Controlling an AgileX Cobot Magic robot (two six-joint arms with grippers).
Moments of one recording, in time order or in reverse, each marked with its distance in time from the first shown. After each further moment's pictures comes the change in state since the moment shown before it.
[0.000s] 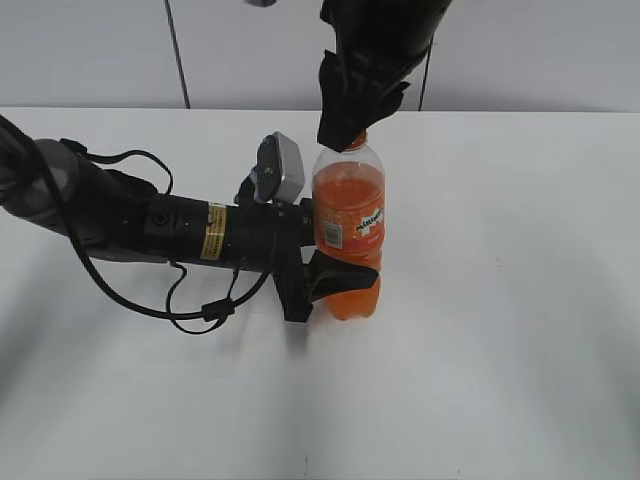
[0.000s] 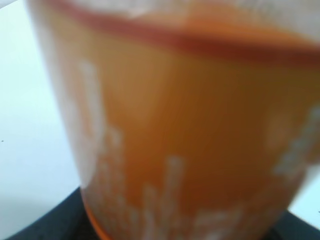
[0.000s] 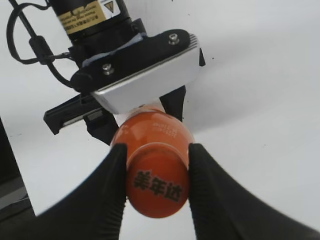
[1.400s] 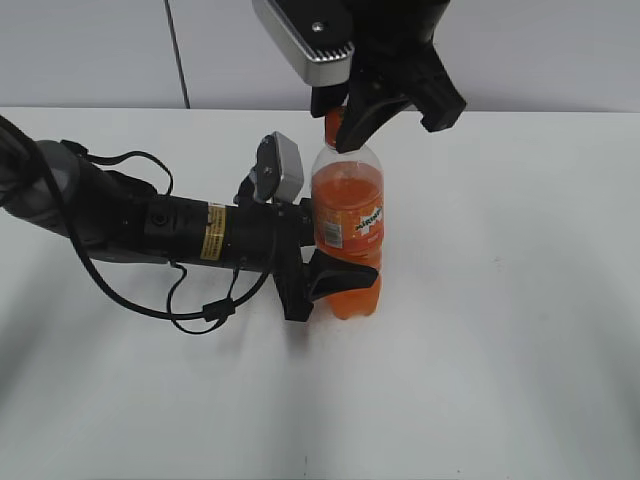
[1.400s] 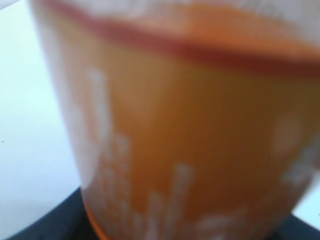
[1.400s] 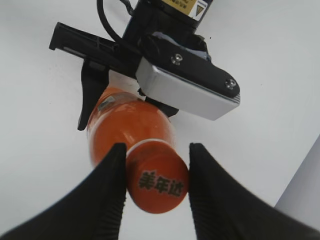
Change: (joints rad) left arm 0.000 0.002 0.000 -0.008 -0.016 0.001; right arm 0.000 0.000 -0.006 0.012 0.013 -0.838
